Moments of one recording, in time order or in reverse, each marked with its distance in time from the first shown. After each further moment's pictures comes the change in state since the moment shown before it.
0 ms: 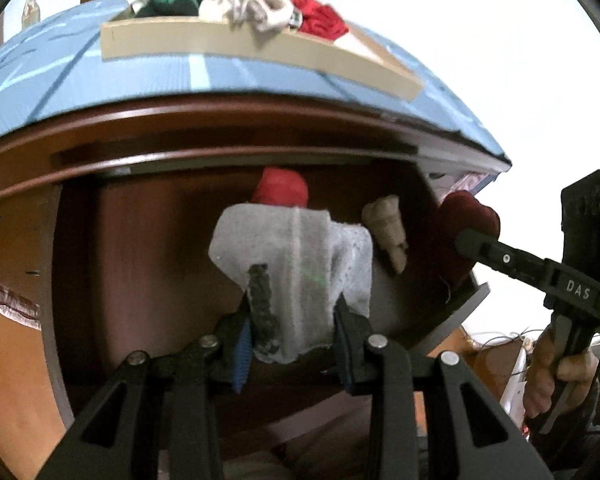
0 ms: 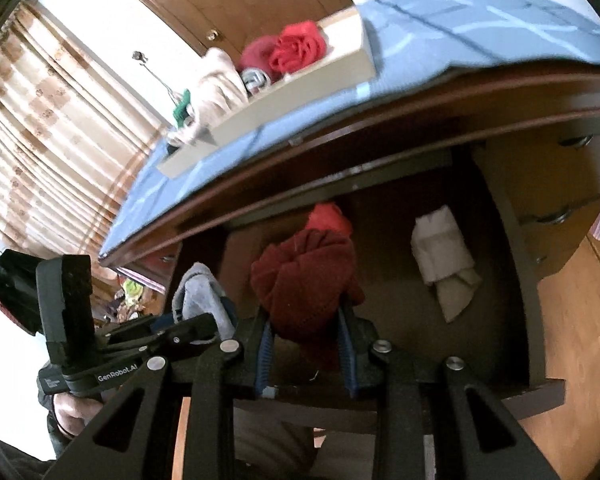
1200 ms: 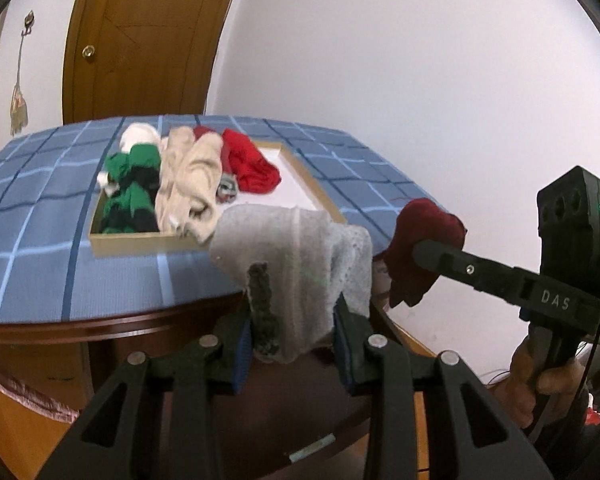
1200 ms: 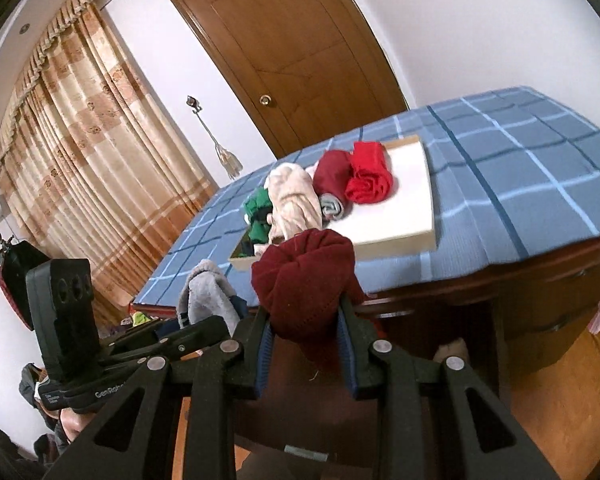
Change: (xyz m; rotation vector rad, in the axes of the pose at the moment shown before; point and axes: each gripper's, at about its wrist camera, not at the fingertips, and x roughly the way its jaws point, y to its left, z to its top) left arm -0.093 -0.050 0.066 0.148 -0.325 -0.037; right arm -0.067 0.067 0.057 -0.157 -0.255 0.058
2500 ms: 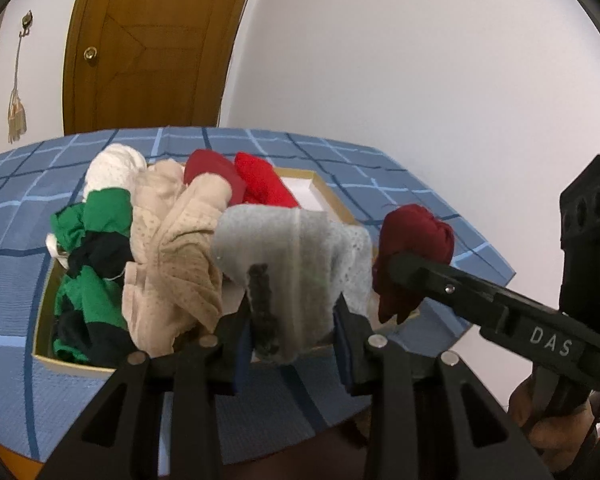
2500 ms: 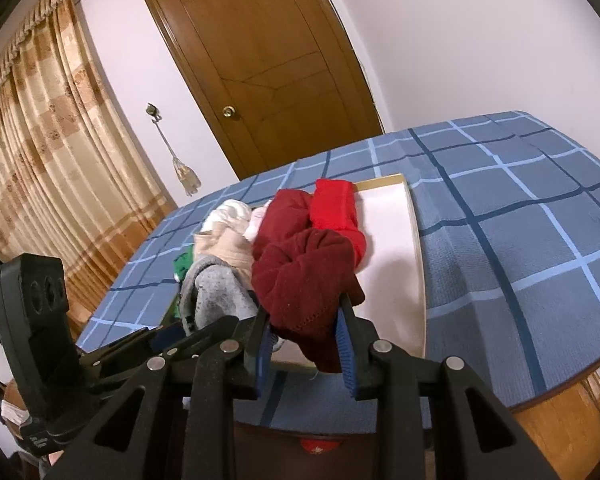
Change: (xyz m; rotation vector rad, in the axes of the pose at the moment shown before) left arm 0.114 0.028 0.074 -0.034 -0.020 0.066; right arm 0.100 -0.032 0.074 -0.016 -0.030 -0.150
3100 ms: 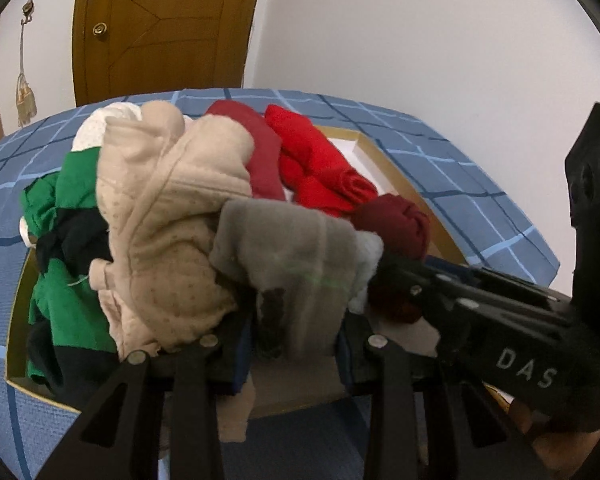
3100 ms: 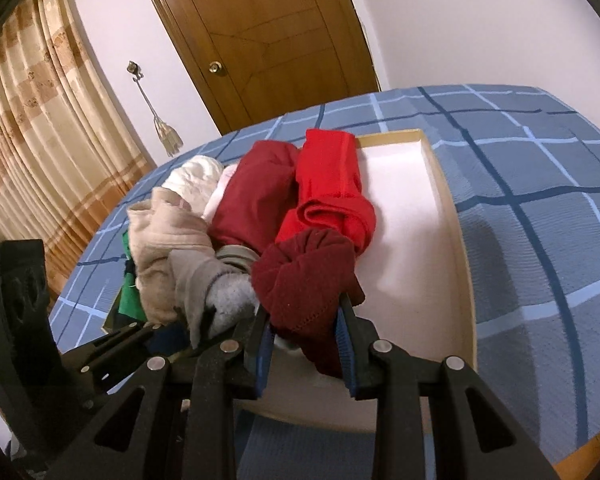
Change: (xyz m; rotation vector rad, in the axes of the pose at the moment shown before) left arm 0.056 0.017 0.000 -0.009 0.108 0.109; right arm 0.084 -0.004 0.002 -0.030 0.150 -0.045
